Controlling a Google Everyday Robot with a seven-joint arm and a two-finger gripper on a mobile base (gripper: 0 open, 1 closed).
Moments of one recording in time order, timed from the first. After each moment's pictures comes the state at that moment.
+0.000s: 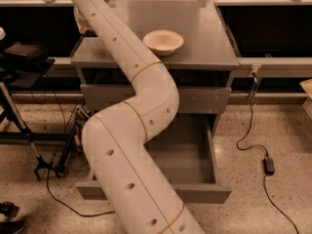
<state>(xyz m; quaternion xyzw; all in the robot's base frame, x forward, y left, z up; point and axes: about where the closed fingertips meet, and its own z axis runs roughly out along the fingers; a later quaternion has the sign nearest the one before) 0.900 0.225 0.884 -0.18 0.91 0.09 0.37</state>
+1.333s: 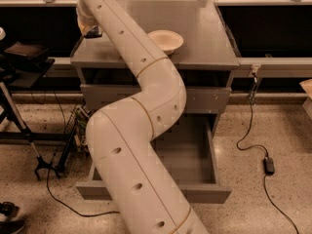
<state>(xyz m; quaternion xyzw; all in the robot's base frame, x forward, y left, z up) 0.876 0.216 0.890 -0.23 0.91 0.10 0.33</state>
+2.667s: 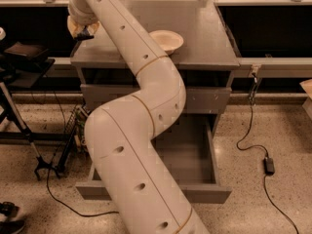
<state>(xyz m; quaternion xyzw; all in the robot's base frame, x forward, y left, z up) 0.840 0.243 0.899 -0.30 0.89 0.14 0.30</state>
